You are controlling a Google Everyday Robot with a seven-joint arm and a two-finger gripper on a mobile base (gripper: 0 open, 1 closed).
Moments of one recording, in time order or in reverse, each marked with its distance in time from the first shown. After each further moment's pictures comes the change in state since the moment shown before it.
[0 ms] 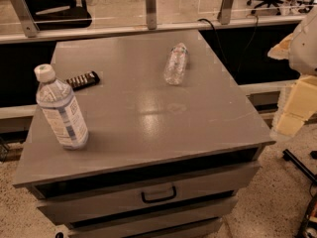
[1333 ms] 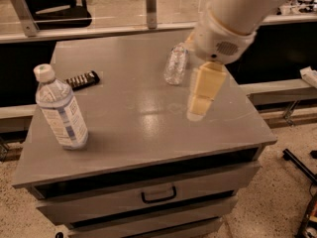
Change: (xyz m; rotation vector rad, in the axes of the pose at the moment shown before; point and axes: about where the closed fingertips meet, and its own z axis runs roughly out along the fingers) arm -0.141 -0.015 0.049 -0.066 -0.148 -0.214
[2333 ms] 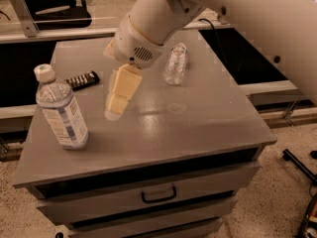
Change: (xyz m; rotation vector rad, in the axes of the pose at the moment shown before) arm -0.163 0.000 0.068 -0.163 -0.364 -0.144
